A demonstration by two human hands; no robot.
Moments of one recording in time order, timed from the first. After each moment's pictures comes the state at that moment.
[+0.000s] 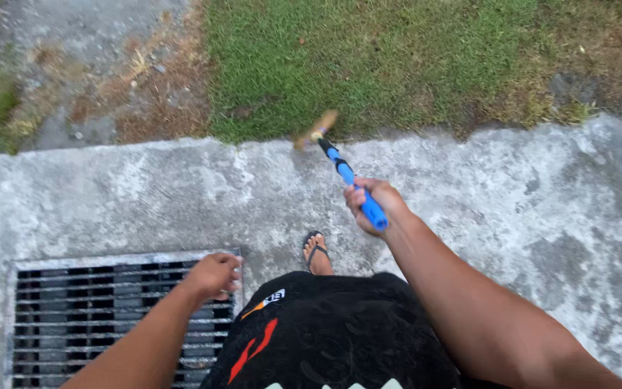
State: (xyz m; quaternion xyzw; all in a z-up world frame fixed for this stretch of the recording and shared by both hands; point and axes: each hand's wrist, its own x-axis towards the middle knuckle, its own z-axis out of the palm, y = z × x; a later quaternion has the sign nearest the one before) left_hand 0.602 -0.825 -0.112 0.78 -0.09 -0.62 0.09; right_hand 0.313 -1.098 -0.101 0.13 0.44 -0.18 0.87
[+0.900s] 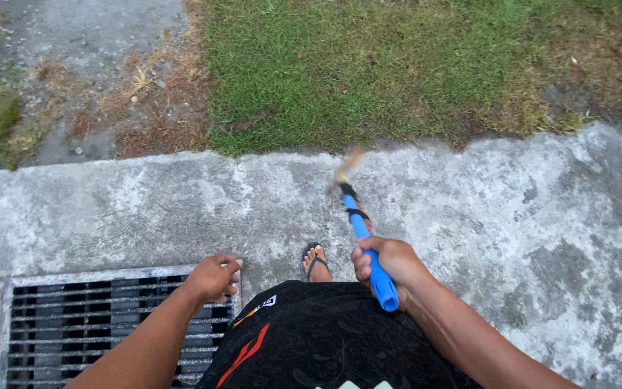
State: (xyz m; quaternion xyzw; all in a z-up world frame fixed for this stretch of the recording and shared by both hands) left_hand 0.613 -0.850 -0.116 0.80 -0.12 -0.59 0.07; right_hand 0.277 -1.030 -0.034 0.08 0.53 -0.14 0.83
